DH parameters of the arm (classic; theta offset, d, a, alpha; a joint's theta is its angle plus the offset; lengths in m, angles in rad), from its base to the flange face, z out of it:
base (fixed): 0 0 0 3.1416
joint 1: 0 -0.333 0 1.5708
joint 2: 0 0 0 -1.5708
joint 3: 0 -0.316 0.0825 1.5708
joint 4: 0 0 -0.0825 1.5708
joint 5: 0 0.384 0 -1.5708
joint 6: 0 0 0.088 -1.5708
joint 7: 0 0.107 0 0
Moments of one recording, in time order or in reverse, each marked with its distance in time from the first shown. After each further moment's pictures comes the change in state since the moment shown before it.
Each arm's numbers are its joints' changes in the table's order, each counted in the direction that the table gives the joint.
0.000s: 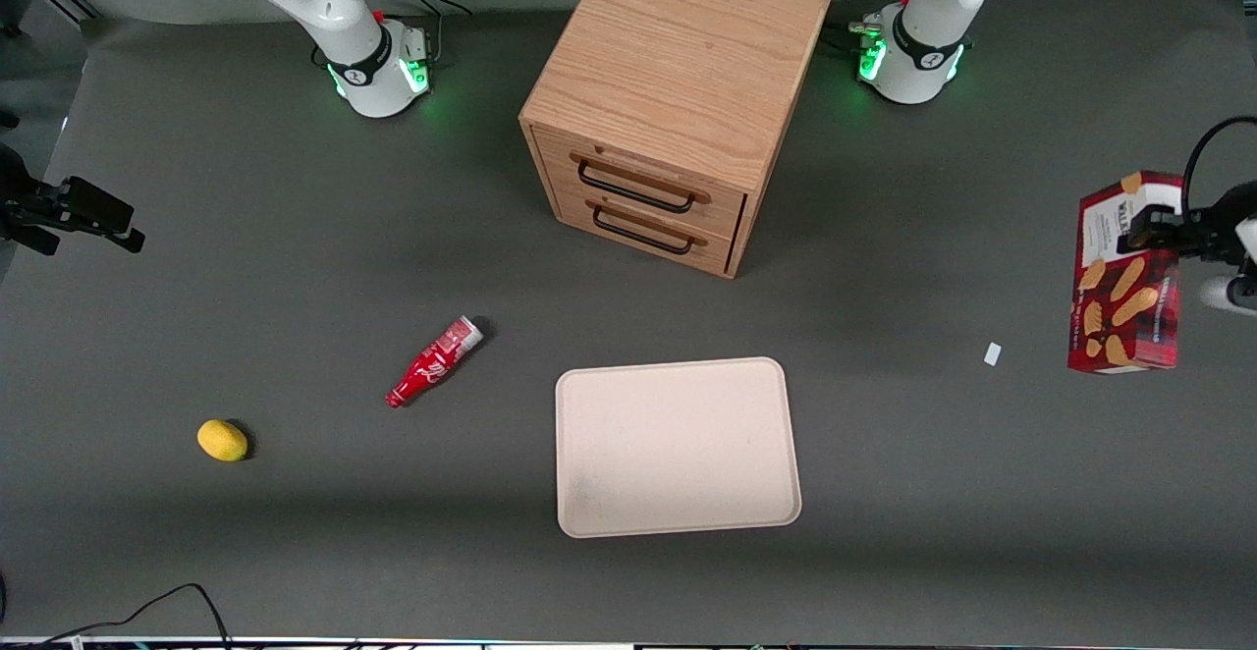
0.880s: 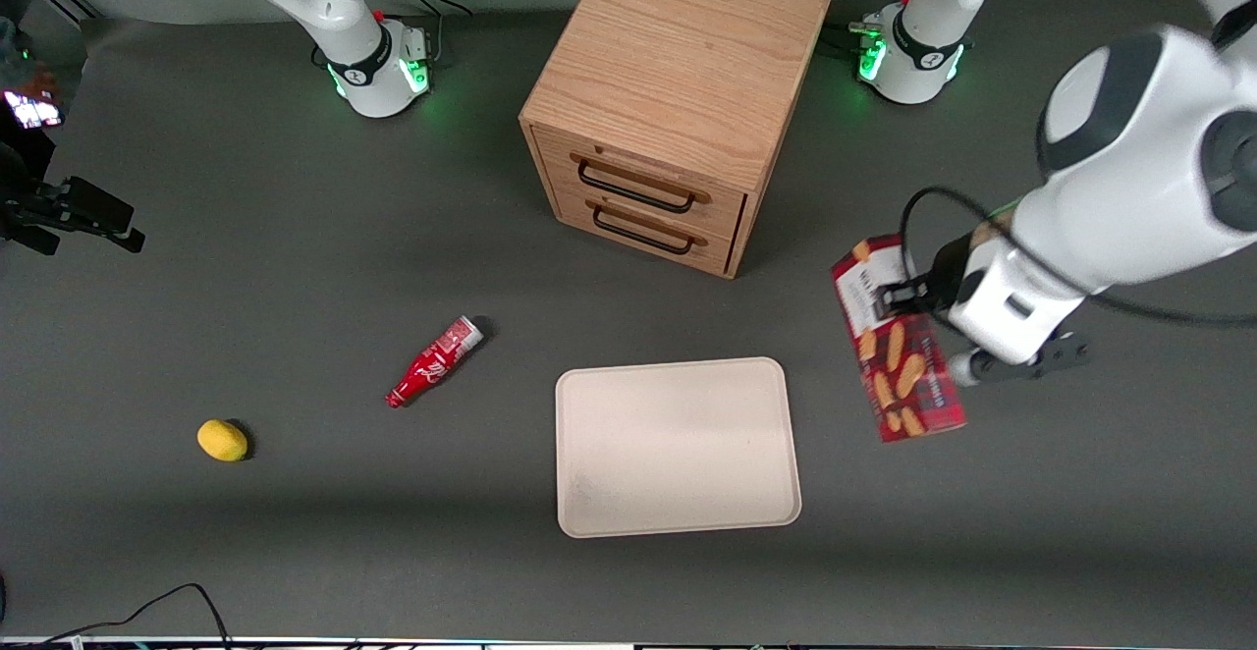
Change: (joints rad) arm 0.016 0.238 0.455 -0.033 0.031 -0.399 -0.758
